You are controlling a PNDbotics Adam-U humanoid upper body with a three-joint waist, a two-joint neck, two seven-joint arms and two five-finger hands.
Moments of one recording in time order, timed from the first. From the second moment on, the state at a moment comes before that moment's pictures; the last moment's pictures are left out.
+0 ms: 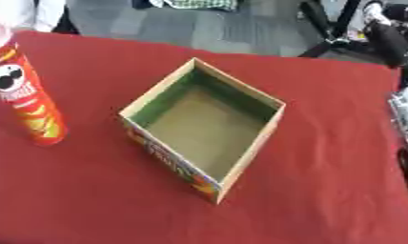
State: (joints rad) left arm -0.52 1.01 0.05 -1.73 0.02 0.28 0.18; right arm -0.61 -0.52 0.00 -1.67 -0.11 0.44 -0.44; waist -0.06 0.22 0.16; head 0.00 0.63
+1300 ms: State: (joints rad) left arm -0.64 1.01 -0.08 -1.70 -0.14 0.26 -0.07; right arm -0.61 -0.52 0.01 -1.67 -0.12 0.44 -0.44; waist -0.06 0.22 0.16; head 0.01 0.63
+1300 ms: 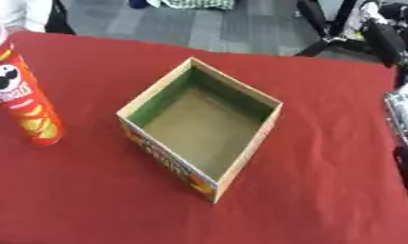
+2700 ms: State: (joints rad) left arm -0.70 0.96 -0.22 -1.59 -0.37 0.24 -0.28; right arm -0.62 -0.52 0.01 -1.67 -0.12 0.44 -0.44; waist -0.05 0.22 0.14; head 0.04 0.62
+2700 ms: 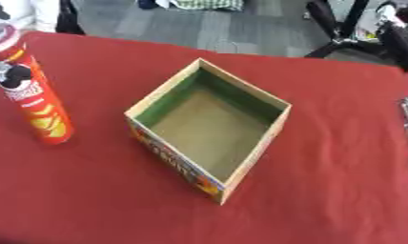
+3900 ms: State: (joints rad) left arm -0.70 0.93 -0.24 -1.57 -0.38 0.24 -0.31; right arm -0.62 -0.52 0.01 -1.67 -0.12 0.44 -0.44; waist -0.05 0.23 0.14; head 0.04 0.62
